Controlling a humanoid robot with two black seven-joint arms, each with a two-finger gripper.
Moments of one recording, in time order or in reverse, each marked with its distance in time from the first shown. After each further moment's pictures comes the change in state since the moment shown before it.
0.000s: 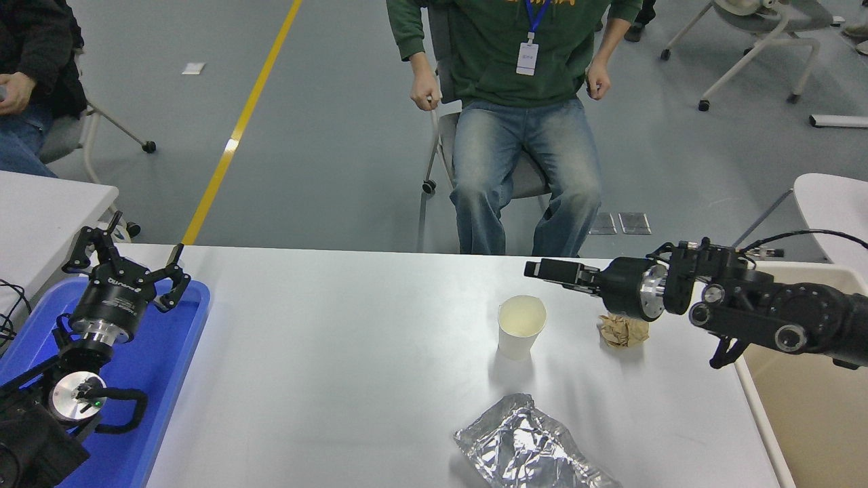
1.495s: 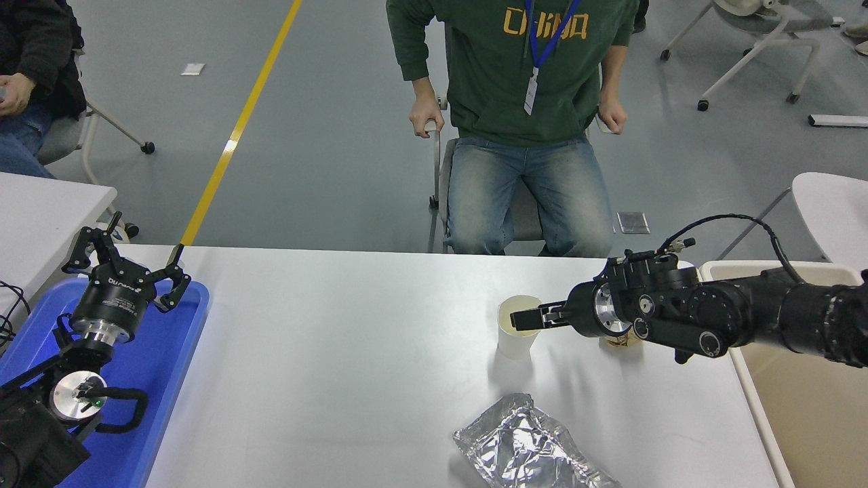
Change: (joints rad) left arm 0.000 0.000 0.000 0.000 0.000 0.000 0.000; right arm -0.008 0.206 -0.118 -0.251 -0.024 0.086 -0.103
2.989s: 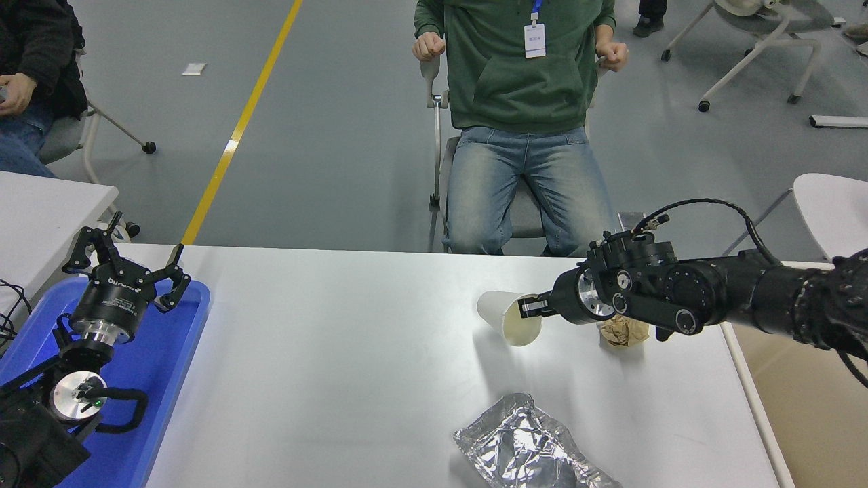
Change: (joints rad) left arm 0.000 0.000 0.000 0.000 0.000 0.000 0.000; right arm 0.115 -0.048 0.009 0.044 0.062 0.154 -0.038
